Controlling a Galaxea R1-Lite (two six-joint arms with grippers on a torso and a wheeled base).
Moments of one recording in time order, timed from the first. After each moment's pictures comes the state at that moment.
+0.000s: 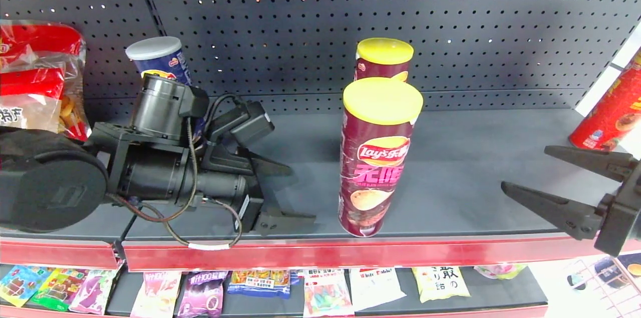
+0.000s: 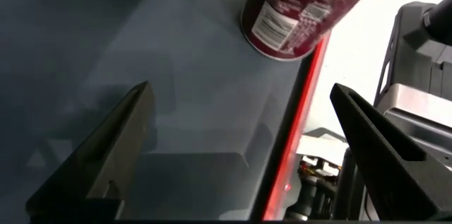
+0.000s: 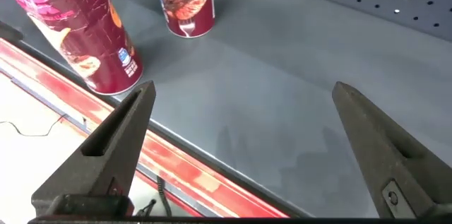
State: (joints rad) left arm -0.50 1.68 -0.99 -0.09 -0.60 0.34; right arm 0.39 1.05 -0.57 -0.29 0.12 -0.13
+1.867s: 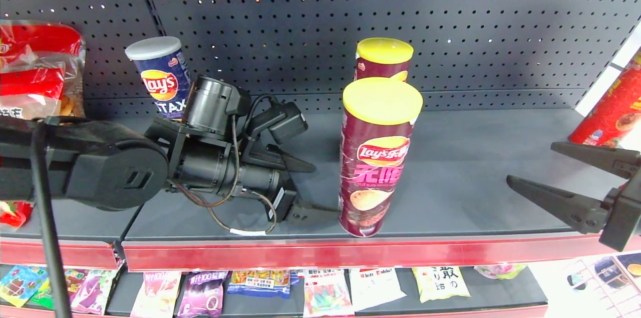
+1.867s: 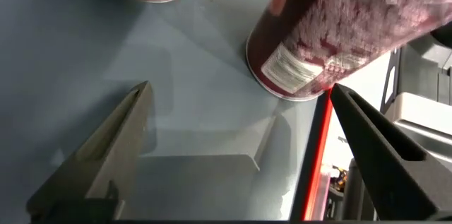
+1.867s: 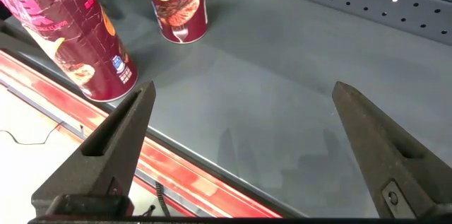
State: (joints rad) left arm -0.55 1.81 -1.11 -0.09 -0.60 0.33; right arm 0.37 1.05 -0.58 -0.29 0.12 -0.12
